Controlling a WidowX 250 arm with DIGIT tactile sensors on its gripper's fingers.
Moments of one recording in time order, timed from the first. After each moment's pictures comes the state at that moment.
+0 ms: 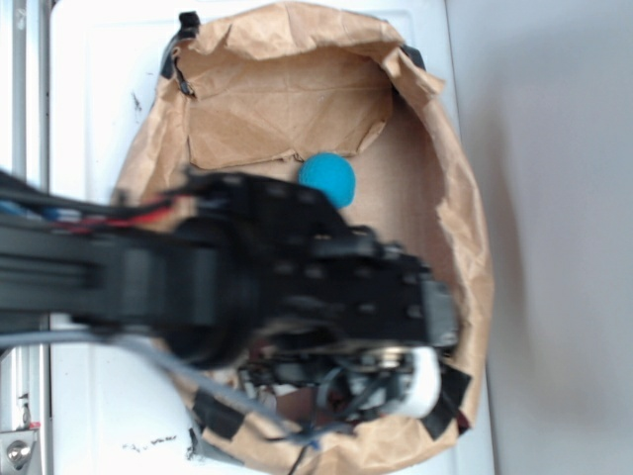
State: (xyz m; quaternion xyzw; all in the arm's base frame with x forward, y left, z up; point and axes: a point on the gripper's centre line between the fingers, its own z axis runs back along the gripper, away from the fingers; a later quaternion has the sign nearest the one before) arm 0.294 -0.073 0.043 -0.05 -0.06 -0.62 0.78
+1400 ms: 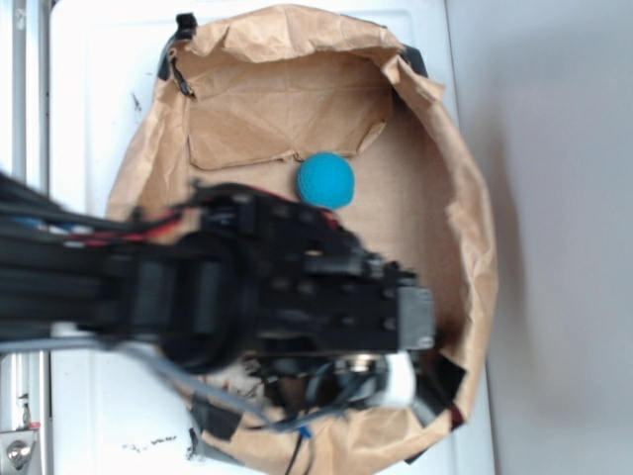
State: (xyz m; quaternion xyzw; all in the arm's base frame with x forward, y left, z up) arm 0.280 -0.065 0.043 -0.02 -0.08 -0.58 0.81
